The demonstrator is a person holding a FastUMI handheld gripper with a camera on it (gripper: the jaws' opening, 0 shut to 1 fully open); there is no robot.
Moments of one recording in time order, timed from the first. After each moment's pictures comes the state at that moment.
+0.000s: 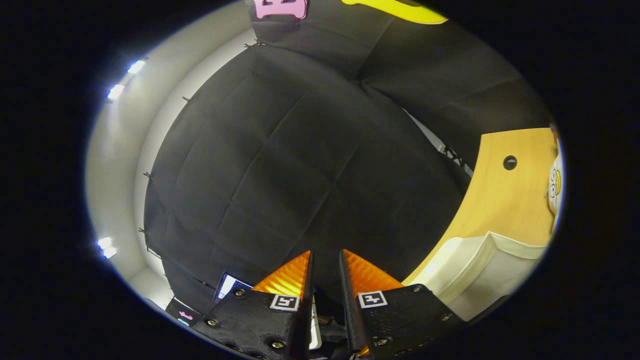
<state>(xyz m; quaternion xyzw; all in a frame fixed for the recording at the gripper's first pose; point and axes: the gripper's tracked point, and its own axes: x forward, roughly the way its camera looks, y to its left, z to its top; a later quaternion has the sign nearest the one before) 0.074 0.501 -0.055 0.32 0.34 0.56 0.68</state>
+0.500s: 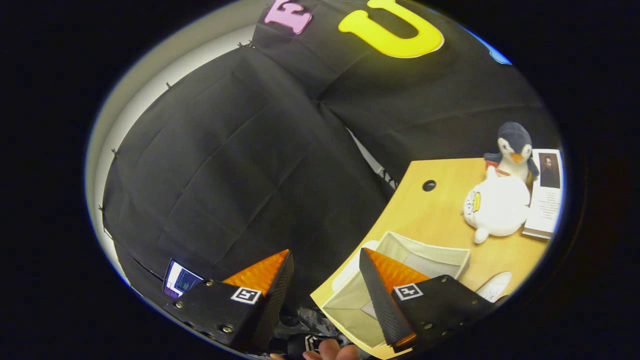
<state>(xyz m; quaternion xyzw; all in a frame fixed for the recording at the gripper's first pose) 0.094 0.365 -0.107 0.24 0.33 0.44 0.80</state>
